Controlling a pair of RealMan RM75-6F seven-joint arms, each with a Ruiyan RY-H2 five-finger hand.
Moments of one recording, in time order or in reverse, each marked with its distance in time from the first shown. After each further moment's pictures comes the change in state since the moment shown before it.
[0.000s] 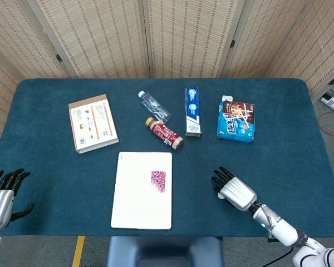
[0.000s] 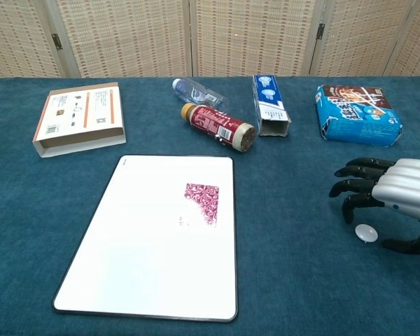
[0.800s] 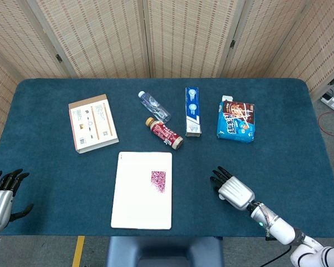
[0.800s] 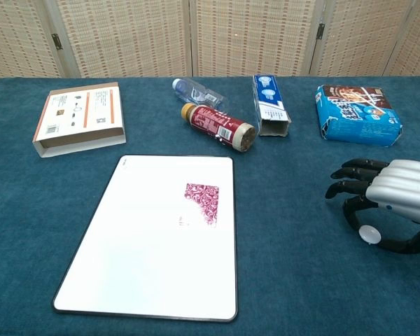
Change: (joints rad) left arm 0.004 -0.005 0.002 0.012 0.001 0.004 -0.006; right arm -0.001 -0.008 0.024 0.004 -0.008 -0.030 -0.007
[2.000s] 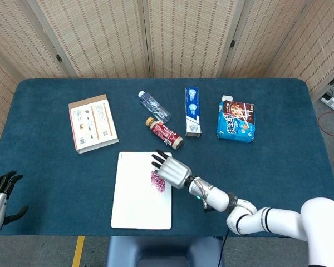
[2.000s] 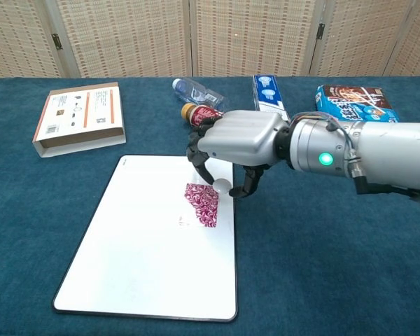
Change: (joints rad) left arm 0.023 0.014 0.005 0.007 0.001 0.021 -0.023; right arm 0.416 -0.201 0.313 -0.079 0.312 -0.420 -0.292
